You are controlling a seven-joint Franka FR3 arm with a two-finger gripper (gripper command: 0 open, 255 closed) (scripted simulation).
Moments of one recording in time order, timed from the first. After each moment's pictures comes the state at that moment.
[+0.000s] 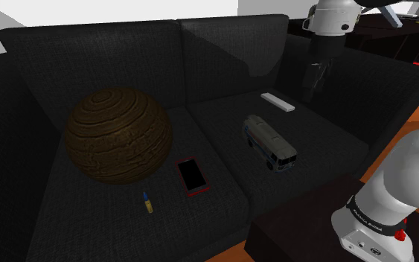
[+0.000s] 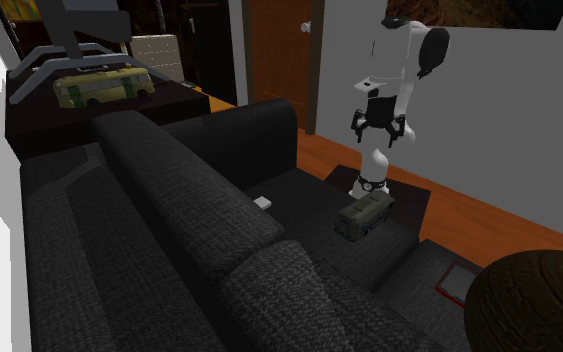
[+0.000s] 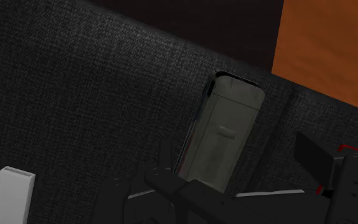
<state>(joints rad) 0.01 -0.82 0.07 -2.40 0.07 1.51 -0.07</state>
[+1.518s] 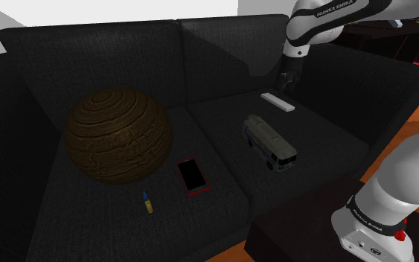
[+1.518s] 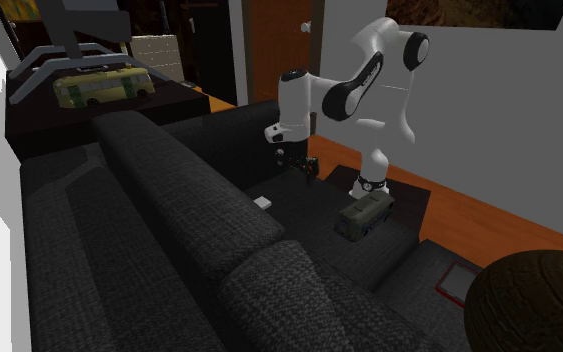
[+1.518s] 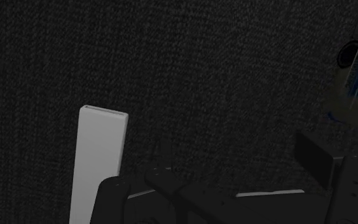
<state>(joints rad) -0.13 -0.22 -0.19 -2.23 -0.03 1.97 -0.32</state>
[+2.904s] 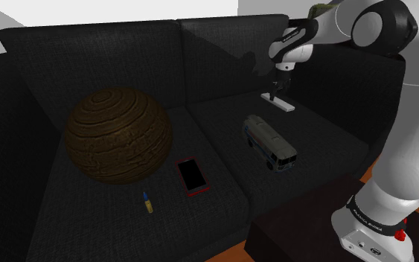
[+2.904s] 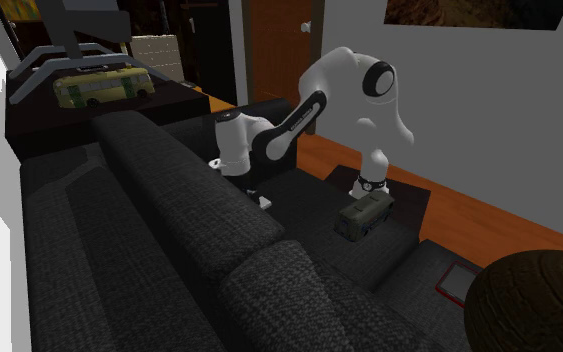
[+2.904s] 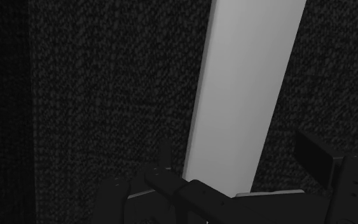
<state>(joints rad) -0.25 0.36 -0.27 -1.81 0.14 2.12 -0.52</state>
